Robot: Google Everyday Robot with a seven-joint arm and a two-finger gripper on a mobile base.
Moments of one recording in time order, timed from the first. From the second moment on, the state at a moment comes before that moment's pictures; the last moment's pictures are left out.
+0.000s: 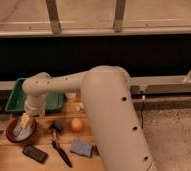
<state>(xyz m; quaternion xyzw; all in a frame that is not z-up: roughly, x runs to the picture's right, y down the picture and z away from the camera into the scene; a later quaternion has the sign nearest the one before) -0.336 0.179 0.778 -0.48 -0.01 0.34 0.81</state>
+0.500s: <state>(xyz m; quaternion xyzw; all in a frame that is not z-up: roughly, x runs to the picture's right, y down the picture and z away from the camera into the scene) -0.348 0.199 0.792 -0.50 -0.02 0.34 0.80</state>
